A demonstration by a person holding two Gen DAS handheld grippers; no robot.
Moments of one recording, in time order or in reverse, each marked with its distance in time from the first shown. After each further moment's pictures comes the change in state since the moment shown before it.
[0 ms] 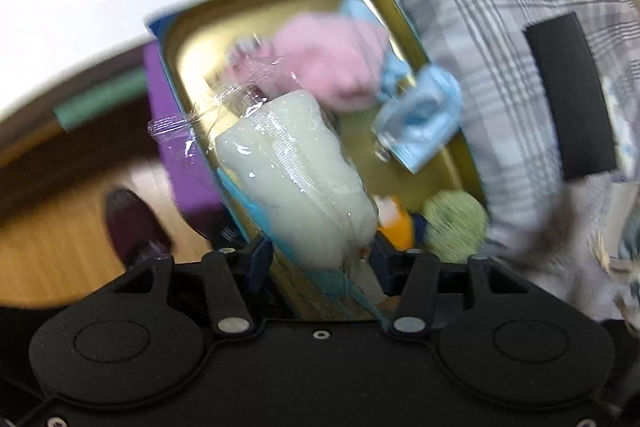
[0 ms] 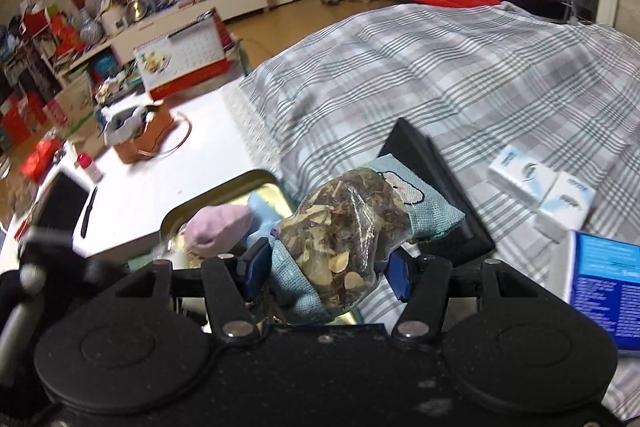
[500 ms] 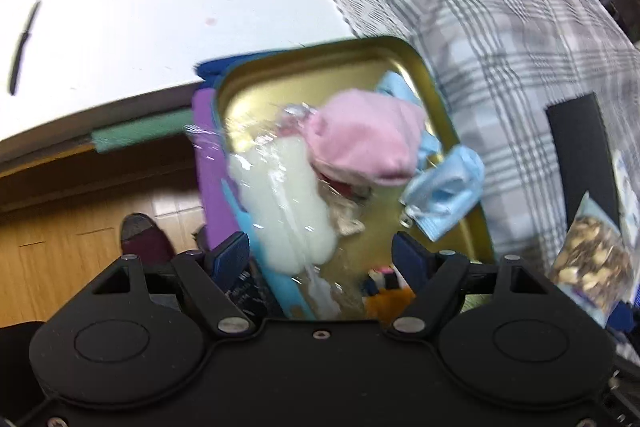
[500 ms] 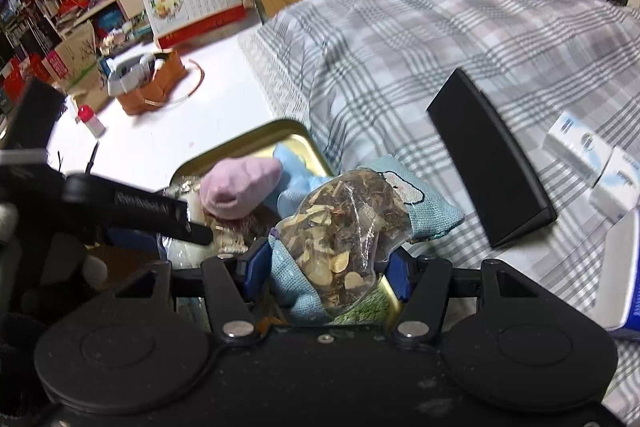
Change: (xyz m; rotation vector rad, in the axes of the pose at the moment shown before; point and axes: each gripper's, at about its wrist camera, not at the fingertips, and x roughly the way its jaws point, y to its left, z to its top) left arm -0.017 0.022 0.010 -0.131 -0.141 0.008; right arm 0.047 0.030 -0.010 -0.033 0.151 0.014
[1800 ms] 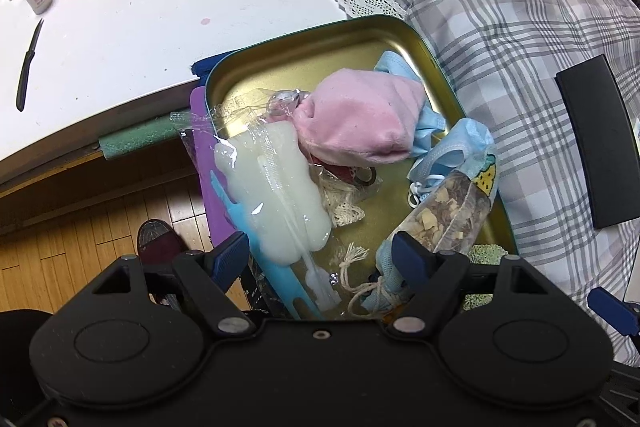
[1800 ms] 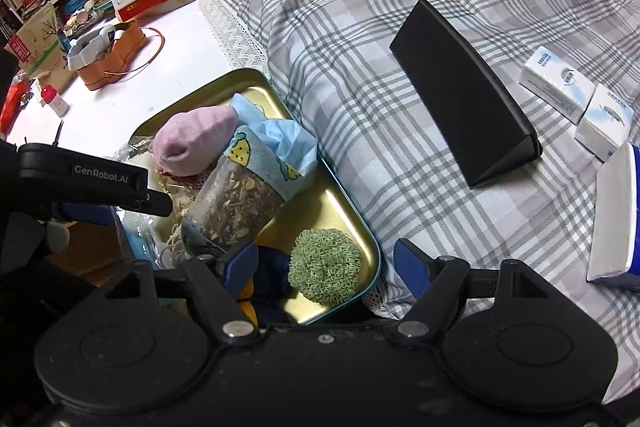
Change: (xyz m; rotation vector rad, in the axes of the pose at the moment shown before) left arm 0.010 -0.015 -0.008 0.084 0.007 0.067; right arm 0.015 -0.020 -0.027 0.066 0.083 -0.091
